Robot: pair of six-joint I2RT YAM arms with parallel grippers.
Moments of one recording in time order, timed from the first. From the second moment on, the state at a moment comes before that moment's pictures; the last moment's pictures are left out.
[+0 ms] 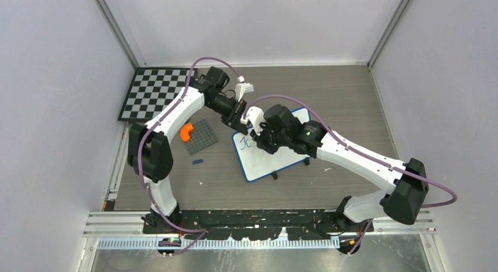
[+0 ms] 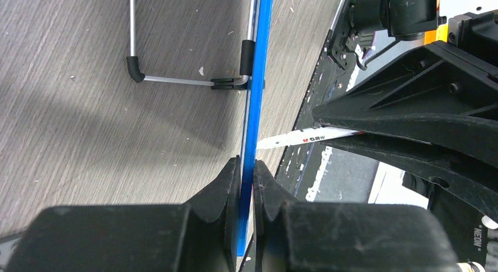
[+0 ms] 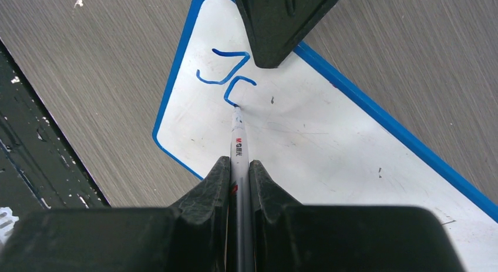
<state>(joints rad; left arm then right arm) -0.44 1.82 1.63 -1.02 0.89 0.24 0.89 1.36 1.18 -0.57 -0.04 -0.17</state>
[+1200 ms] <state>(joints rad) -0.44 1.82 1.63 -1.02 0.89 0.24 0.90 1.39 1.27 -0.59 0.00 -0.16</state>
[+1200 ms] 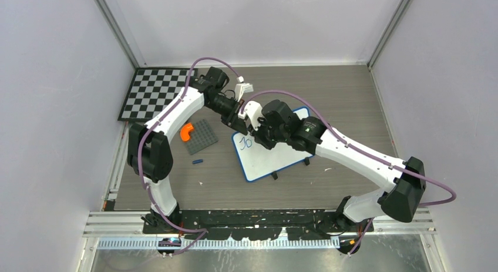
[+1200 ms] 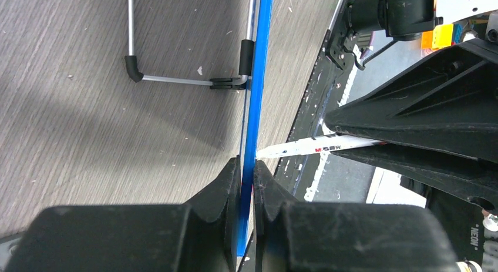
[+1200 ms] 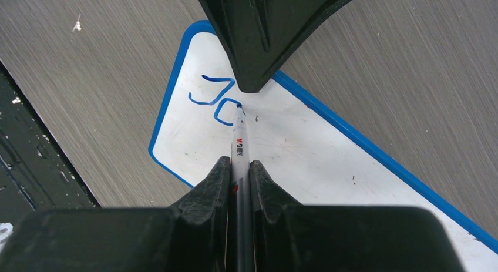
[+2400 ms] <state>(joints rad) -0.44 1.82 1.63 -1.02 0.88 0.24 0.88 1.34 1.19 -0.58 0.02 -0.18</state>
